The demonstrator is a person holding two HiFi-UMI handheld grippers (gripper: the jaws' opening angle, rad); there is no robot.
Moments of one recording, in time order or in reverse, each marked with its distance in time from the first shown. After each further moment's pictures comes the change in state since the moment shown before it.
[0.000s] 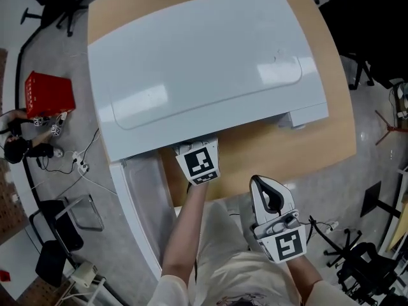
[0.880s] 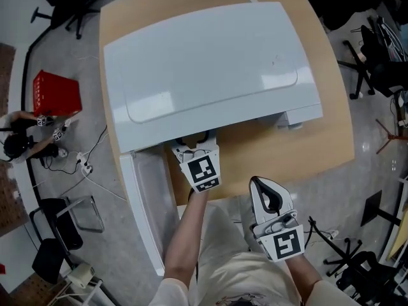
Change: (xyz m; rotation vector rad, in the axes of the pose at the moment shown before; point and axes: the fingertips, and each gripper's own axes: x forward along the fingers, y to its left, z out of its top) left arm -0.031 0.005 0.002 0.040 0.053 0.029; right arm -0.010 0.010 0.010 -0.037 -0.004 0.020
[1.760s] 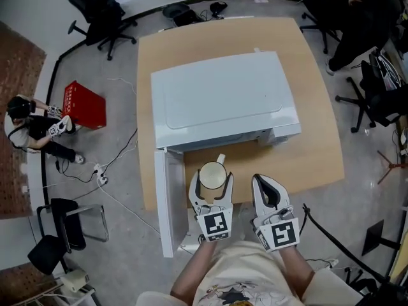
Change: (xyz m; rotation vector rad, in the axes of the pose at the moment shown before) left arm -0.168 -0.042 0.053 -0.004 0.038 -0.044; right arm -0.030 0.008 0.080 -0.039 -0.142 0.016
